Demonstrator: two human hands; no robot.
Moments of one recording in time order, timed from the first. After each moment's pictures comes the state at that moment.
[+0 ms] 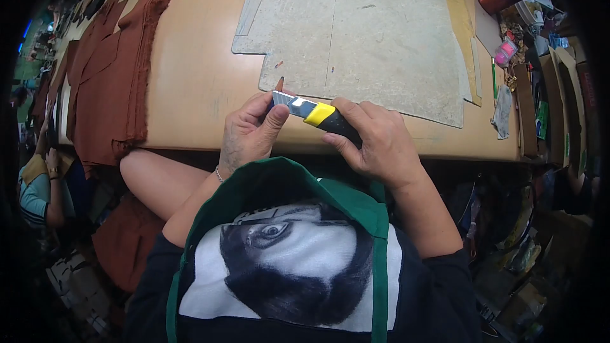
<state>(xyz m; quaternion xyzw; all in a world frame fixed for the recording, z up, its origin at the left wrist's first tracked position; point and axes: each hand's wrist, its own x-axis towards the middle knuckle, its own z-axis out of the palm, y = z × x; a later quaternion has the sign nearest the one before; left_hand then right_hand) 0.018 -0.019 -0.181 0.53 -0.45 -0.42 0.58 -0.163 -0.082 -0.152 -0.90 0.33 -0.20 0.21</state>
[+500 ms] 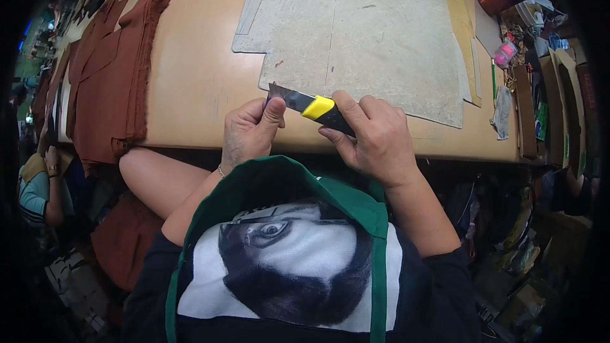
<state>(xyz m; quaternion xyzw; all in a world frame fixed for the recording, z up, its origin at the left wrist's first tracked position) 0.018 -0.014 -0.169 0.62 -0.41 -0.44 0.50 -0.159 -0.079 -0.152 -0.91 0.35 -0.20 0.11</state>
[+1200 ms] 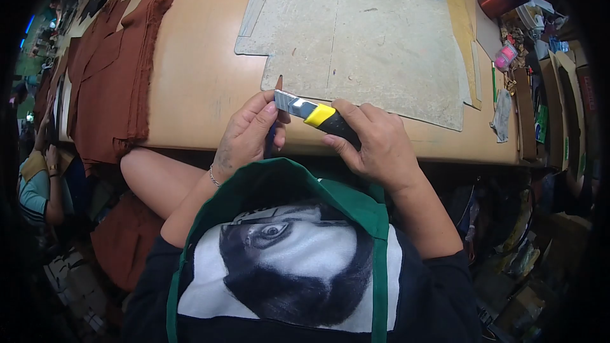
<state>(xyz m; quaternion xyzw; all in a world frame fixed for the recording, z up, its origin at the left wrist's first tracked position) 0.027 -0.012 -0.165 0.46 -0.32 -0.63 0.54 -0.162 -0.080 -0.151 -0.90 0.34 -0.19 0.19</state>
